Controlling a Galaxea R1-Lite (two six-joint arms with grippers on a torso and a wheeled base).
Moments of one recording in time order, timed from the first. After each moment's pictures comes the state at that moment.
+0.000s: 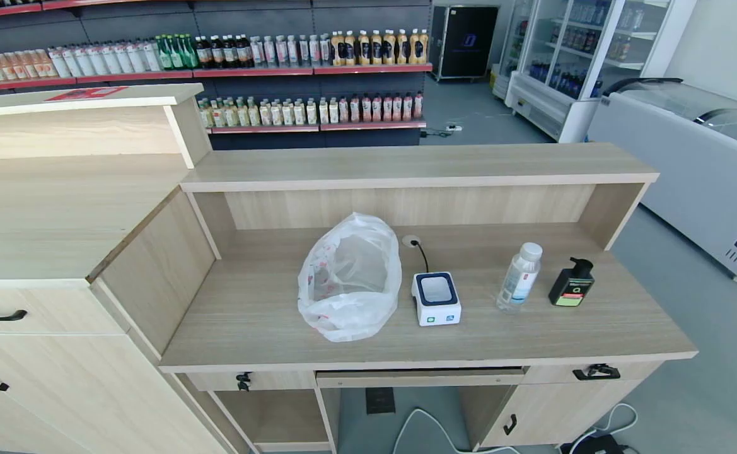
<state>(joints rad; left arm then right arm) 0.00 0.00 0.00 0.00 0.04 -0.01 -0.15 1.11 -0.49 -0.60 0.00 -0.01</state>
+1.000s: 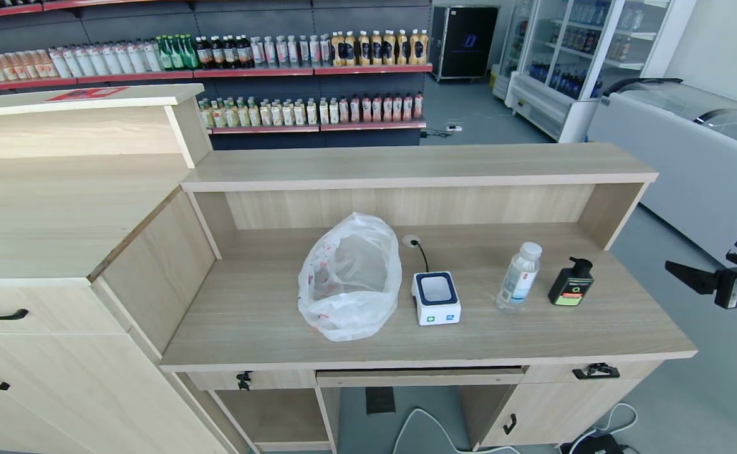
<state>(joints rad) 0.00 0.00 0.00 0.00 0.04 -0.01 -0.49 1.73 -0.59 -0.89 0.49 -0.28</state>
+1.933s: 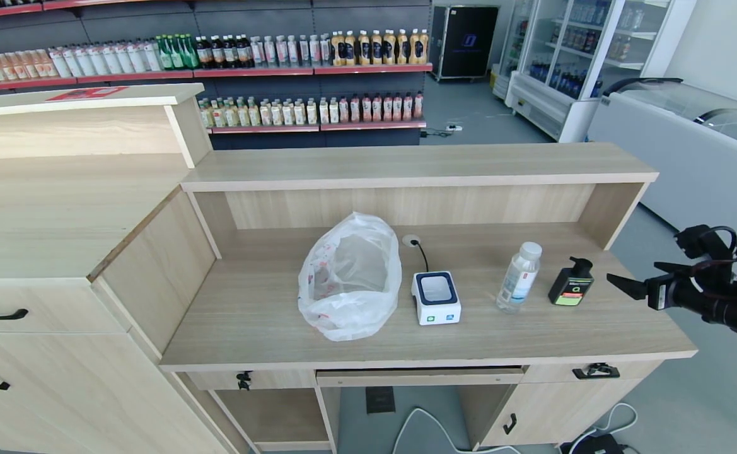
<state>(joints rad) 0.00 0.00 0.00 0.00 0.04 -0.01 -0.40 2.09 -0.80 -0.99 0.53 -0.35</state>
